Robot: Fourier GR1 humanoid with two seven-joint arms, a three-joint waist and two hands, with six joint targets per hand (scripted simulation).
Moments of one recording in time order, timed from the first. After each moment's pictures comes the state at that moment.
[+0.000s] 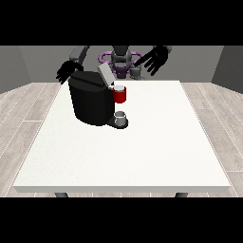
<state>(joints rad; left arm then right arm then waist) -0.99 0.27 0.22 -0.66 -0.54 -0.21 -0.17 -0.18 -0.06 -0.14 -1.25 -0.08 -0.18 -0.12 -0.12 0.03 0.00</state>
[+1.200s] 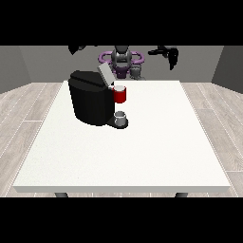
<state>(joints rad) -0.52 0.05 0.36 -0.80 -0.20 -0.30 -0.21 -0.16 -0.17 -0.08 -1.44 -0.09 -0.03 0.02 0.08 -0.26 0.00</state>
